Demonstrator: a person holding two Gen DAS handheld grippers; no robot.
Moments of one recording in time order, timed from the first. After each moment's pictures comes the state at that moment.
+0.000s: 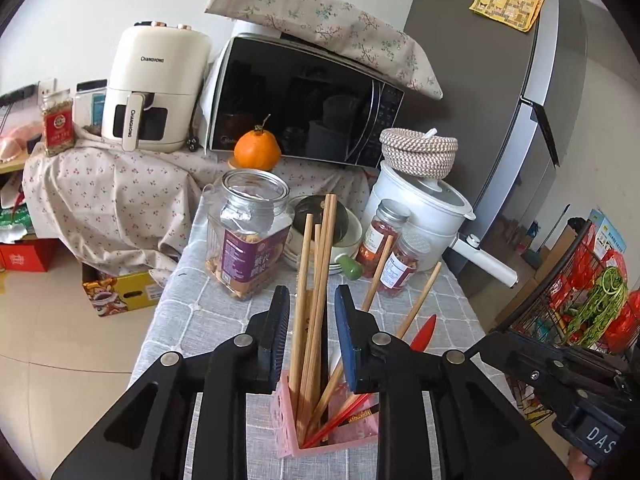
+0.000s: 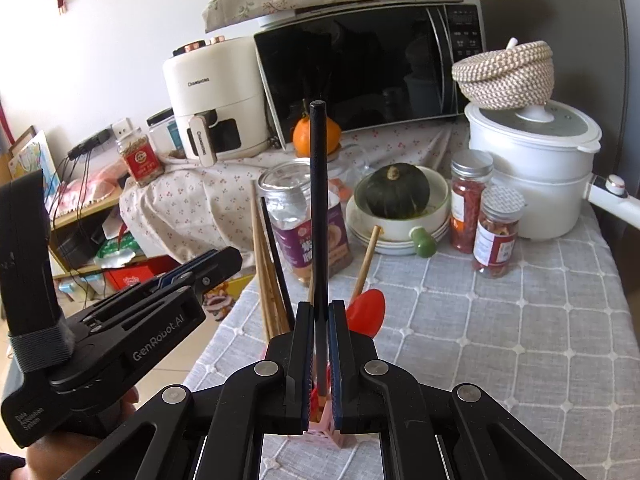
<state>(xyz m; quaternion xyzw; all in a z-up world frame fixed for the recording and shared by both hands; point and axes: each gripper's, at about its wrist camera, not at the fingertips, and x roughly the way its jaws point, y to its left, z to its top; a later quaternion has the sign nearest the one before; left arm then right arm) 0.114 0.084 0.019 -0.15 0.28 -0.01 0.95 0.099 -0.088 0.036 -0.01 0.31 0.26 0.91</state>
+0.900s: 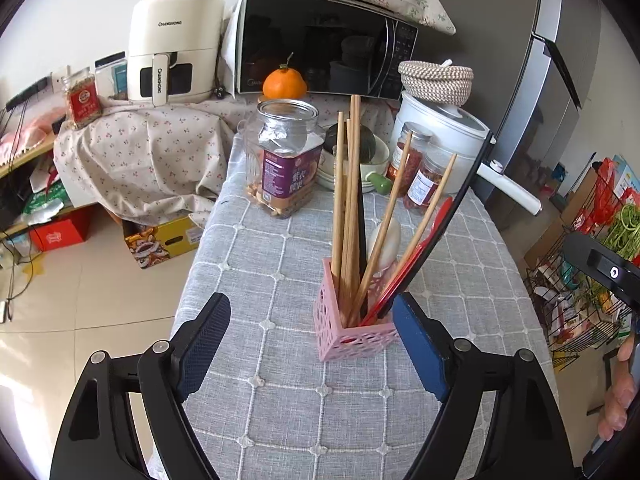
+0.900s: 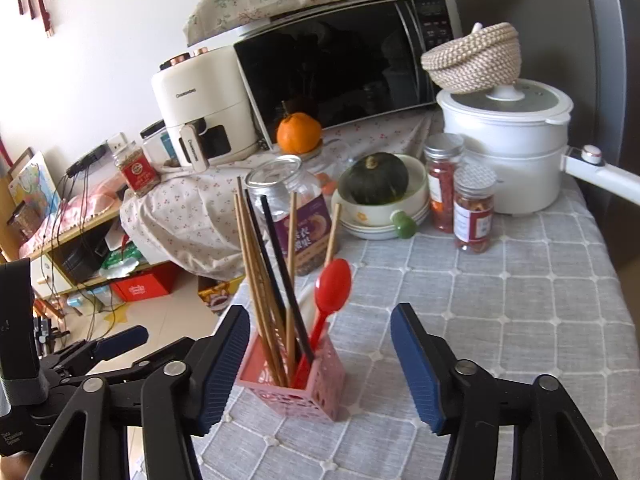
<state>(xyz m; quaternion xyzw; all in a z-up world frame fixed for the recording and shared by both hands) 0.056 0.073 0.004 -0.09 0.39 0.03 0.92 0.073 -0.141 0.041 0.04 0.32 0.24 0.92</state>
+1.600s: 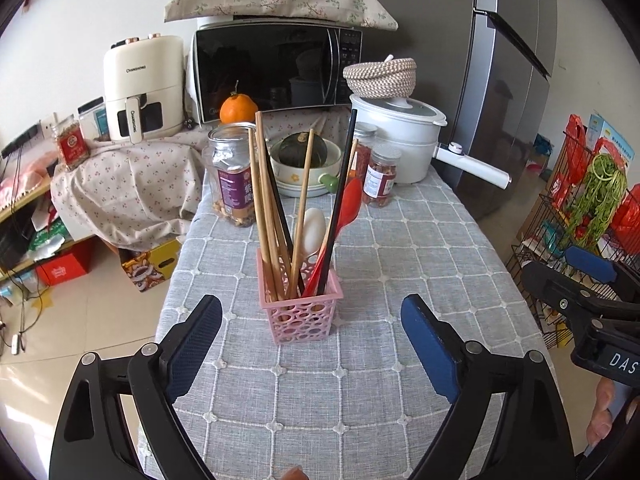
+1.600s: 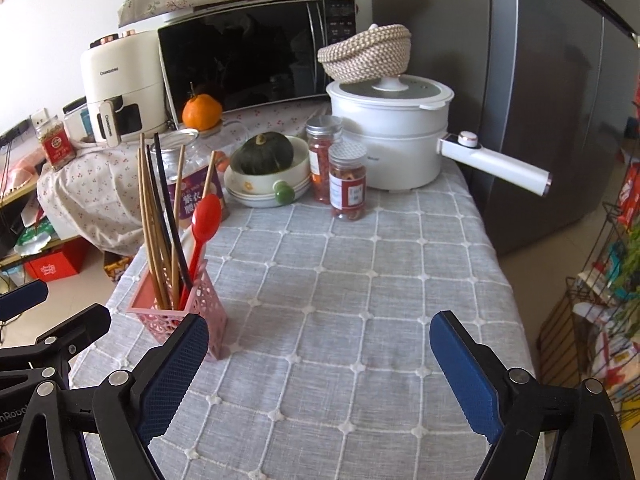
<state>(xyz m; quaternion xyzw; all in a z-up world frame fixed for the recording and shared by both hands) 0.016 -0.004 0.025 -0.03 0.36 0.01 0.93 0.025 -0.190 0.029 -0.03 0.33 0.11 0.94</state>
